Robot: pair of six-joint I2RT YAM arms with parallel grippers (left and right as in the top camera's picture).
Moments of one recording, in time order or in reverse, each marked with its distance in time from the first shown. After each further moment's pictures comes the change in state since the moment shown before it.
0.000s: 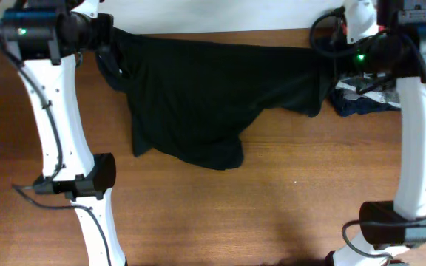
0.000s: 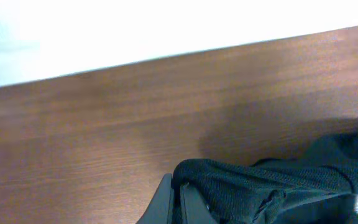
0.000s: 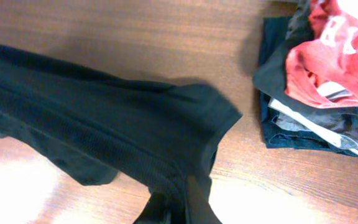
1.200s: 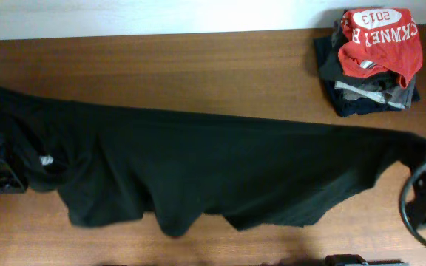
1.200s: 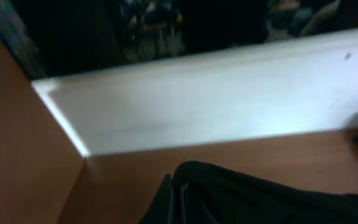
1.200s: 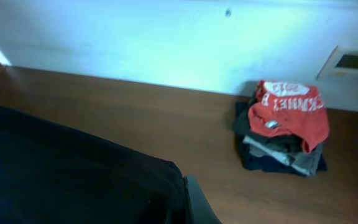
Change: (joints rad) left arm -0.003 -0.810 -0.146 -0.057 -0.110 -0.001; right arm -0.024 -0.650 0.005 -0.117 -0.042 0.016
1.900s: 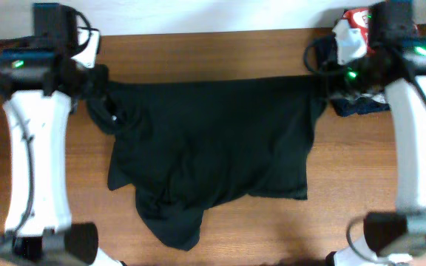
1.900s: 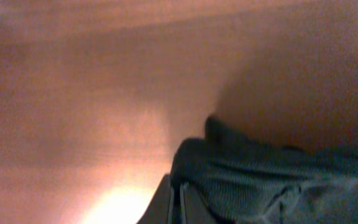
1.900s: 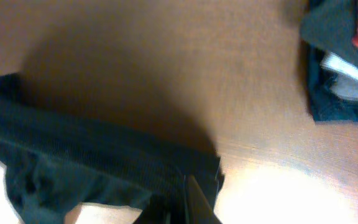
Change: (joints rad) left arm 0.000 0.269 -0.937 0.355 -0.065 -0.030; right arm 0.000 0.630 -0.352 0.270 -0.062 -0.001
